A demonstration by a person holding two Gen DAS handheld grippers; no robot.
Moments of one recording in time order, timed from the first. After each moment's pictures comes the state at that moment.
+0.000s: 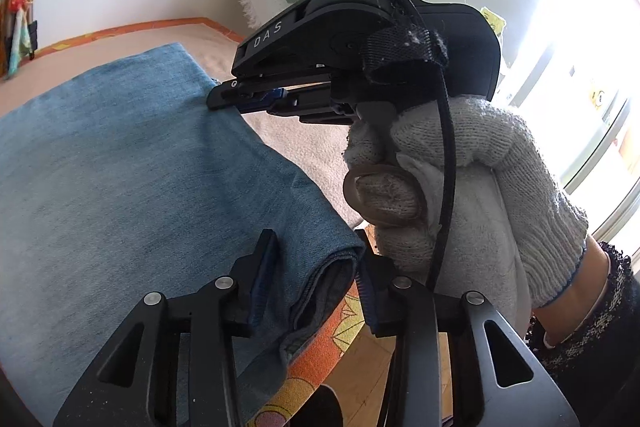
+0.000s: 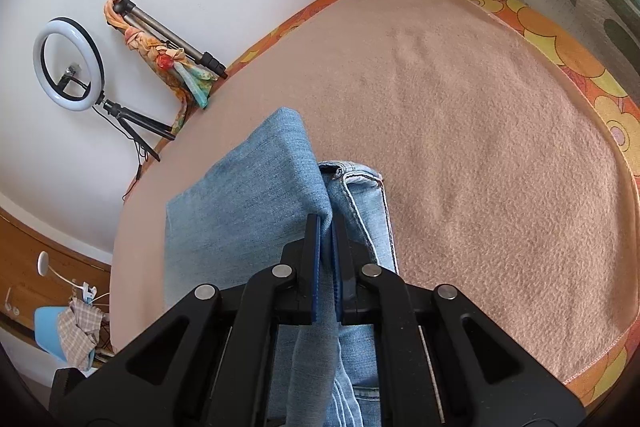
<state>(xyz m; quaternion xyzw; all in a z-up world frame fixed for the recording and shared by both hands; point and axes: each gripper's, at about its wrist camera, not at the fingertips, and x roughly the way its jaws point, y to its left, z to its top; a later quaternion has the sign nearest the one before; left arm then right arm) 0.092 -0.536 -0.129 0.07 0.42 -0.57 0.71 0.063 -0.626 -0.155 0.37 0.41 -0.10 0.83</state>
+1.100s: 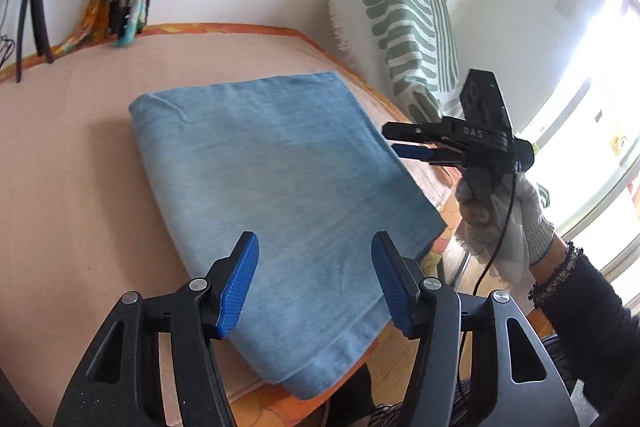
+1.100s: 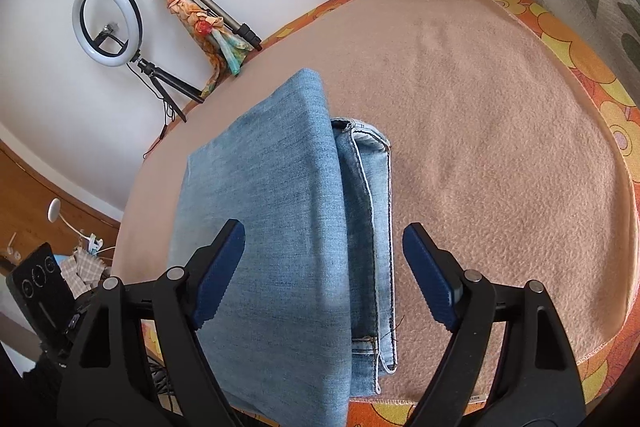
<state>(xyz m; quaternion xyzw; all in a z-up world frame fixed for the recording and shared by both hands) 0.187 -0.374 -0.111 0.02 0.45 -0.49 0.75 0.033 -0.619 -0.159 0.33 0.42 -0.03 0.85</state>
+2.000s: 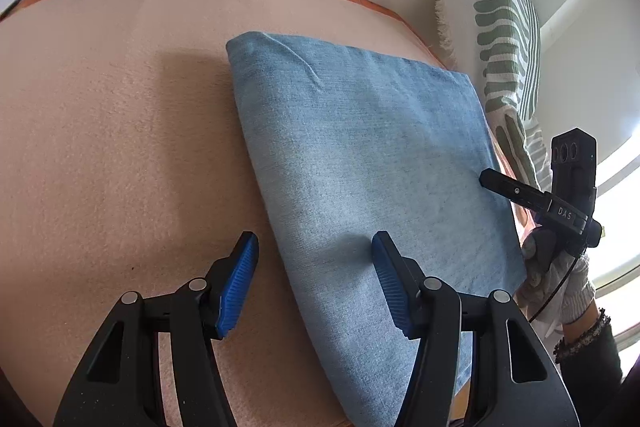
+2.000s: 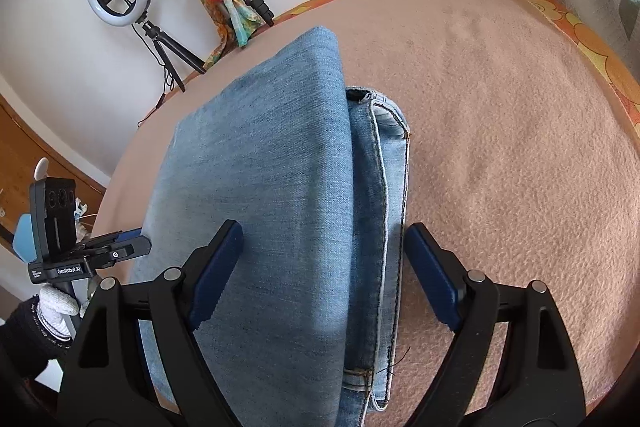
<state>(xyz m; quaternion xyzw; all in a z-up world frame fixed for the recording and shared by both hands) 0.238 -0.366 -0.167 -0.02 0.53 -0.38 0.75 0.051 -0.595 -0.180 0.27 0.43 0.00 0.86</state>
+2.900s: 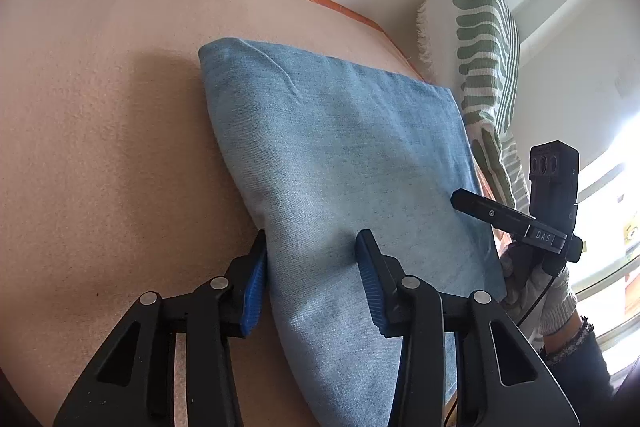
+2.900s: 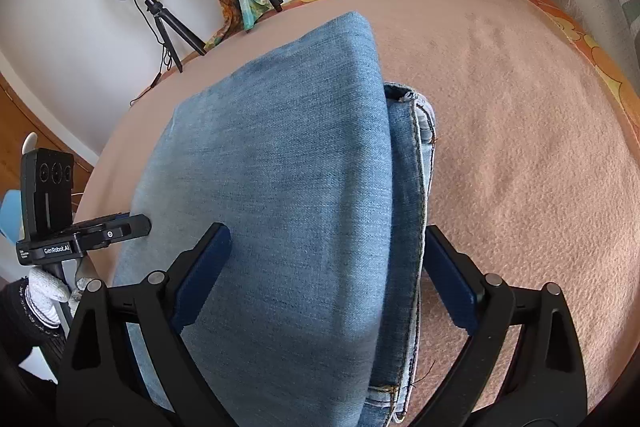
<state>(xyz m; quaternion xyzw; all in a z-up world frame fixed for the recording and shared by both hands) 0.248 -0.369 -0.174 -0.06 0.52 -0.42 0.74 0.069 -0.580 -0.174 0.23 0.45 0.00 0.86</state>
